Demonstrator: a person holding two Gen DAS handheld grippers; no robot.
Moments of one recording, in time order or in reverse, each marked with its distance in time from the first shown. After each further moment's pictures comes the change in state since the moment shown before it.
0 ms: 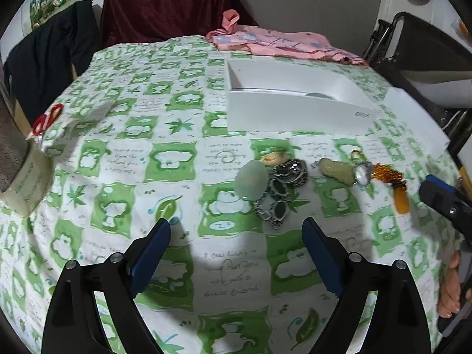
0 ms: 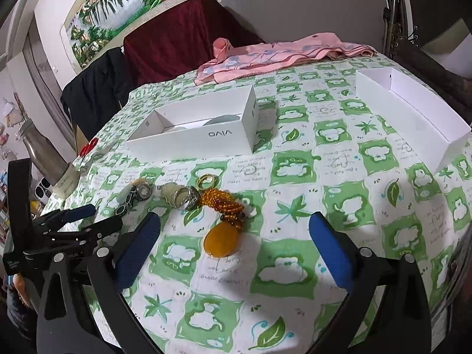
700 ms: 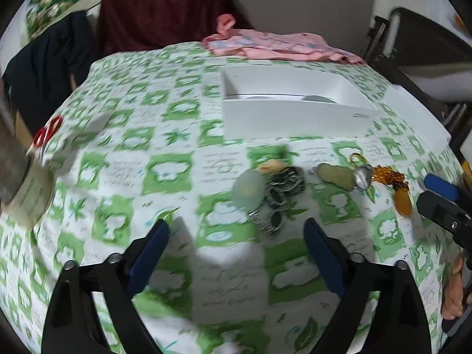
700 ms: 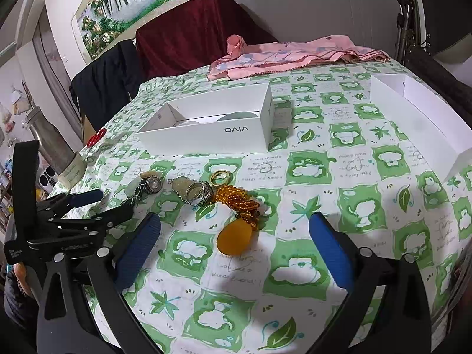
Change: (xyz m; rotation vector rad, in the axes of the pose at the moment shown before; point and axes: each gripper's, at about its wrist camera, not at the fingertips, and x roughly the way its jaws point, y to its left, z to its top) left arm 0.002 -0.013 0.008 0.063 -0.022 -0.007; right arm 0.002 0.009 0.000 -0.051 0.012 0.026
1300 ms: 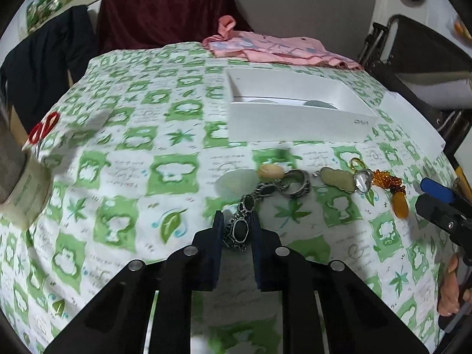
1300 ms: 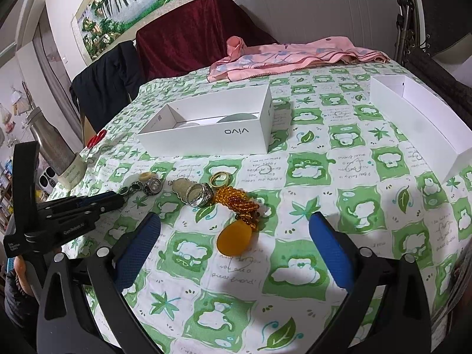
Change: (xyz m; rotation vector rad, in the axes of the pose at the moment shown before) left arm -0.006 0.022 -0.005 -0.063 -0.012 -0.038; right arm -0.002 0.000 0.001 0.001 -0.006 0.000
